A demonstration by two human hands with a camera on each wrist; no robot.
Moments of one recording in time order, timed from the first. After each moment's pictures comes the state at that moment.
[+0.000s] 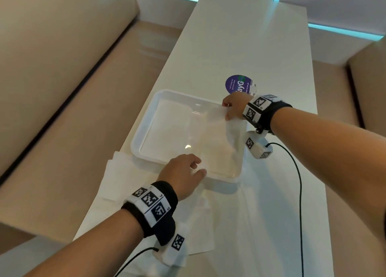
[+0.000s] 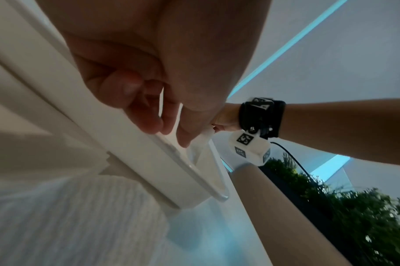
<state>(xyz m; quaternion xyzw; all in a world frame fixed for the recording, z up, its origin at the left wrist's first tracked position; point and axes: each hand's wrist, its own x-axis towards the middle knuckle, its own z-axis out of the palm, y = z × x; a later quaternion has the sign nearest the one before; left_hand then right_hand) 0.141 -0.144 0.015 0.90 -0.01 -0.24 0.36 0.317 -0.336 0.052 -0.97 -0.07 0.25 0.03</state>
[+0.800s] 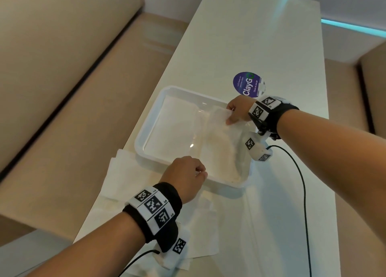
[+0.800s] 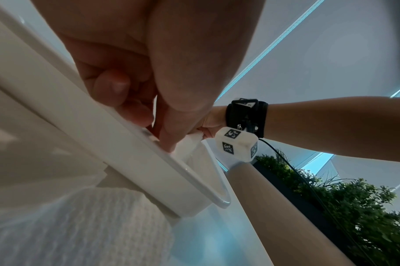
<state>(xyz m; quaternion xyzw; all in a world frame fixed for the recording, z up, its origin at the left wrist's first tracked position) 0.145 -0.140 0.021 0.91 -0.03 -0.24 0.33 0.323 -0.332 0.028 -0.95 -0.02 0.29 0.11</state>
